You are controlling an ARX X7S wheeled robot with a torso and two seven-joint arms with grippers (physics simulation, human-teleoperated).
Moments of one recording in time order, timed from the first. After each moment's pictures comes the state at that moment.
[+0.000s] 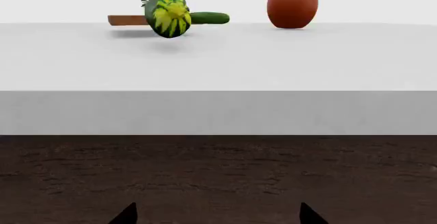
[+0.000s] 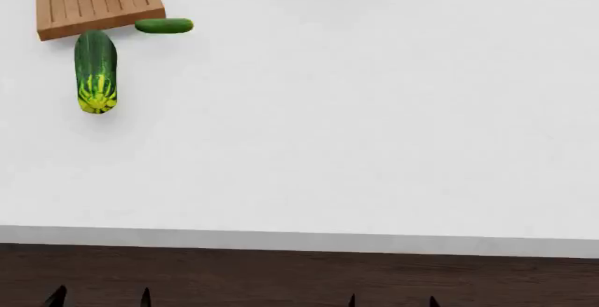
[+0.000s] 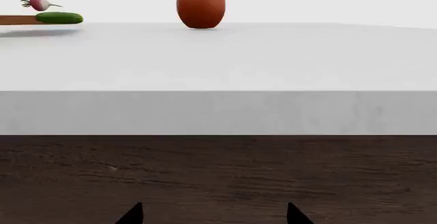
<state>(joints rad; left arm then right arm) 0.00 0.00 0.00 0.00 0.00 0.00 0.00 0.00 0.00 0.00 0.00 0.00 0.00 0.00</state>
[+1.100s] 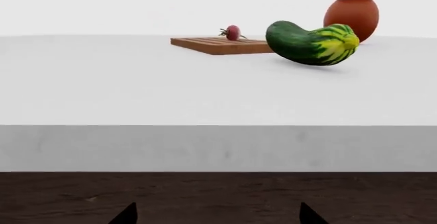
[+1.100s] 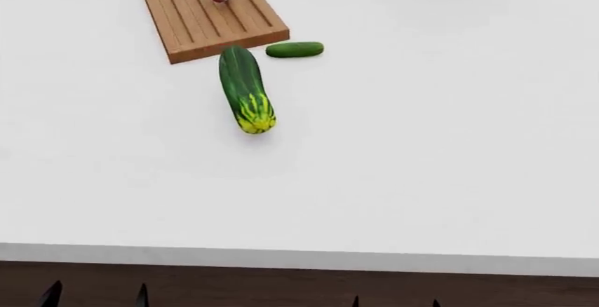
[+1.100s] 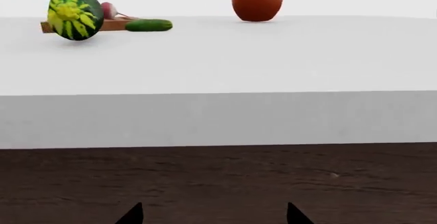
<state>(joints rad) 0.01 -0.09 0.10 0.03 -0.09 0.03 -0.09 0.01 0.08 -0.10 0.01 0.09 0.01 0.12</state>
